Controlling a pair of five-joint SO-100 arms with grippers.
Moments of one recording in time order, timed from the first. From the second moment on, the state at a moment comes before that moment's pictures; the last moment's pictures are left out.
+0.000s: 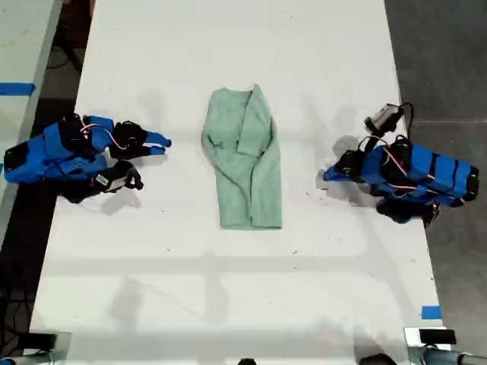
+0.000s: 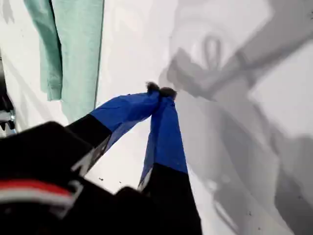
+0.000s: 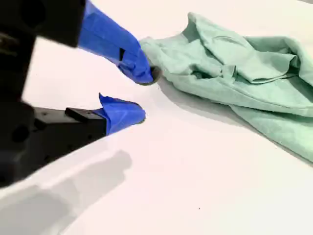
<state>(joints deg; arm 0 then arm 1) -25.9 206.1 183.5 61.4 -7.0 19.9 200.6 174.5 78.4 0.3</state>
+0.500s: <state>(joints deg) -6.6 126.5 119.4 57.9 4.0 6.2 131.7 118.0 72.1 -4.1</state>
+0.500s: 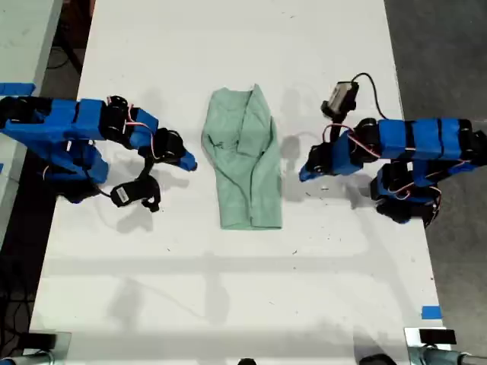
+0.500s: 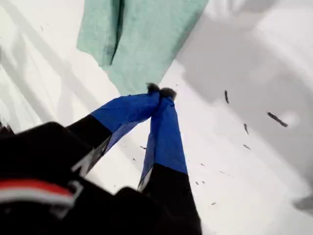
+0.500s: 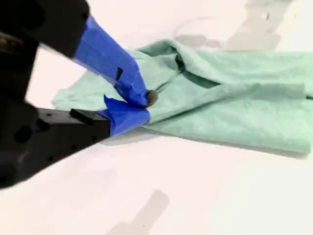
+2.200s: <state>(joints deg) 8.4 75.8 69.0 70.1 -5.0 -10.7 77.3 58.3 90.6 5.4</state>
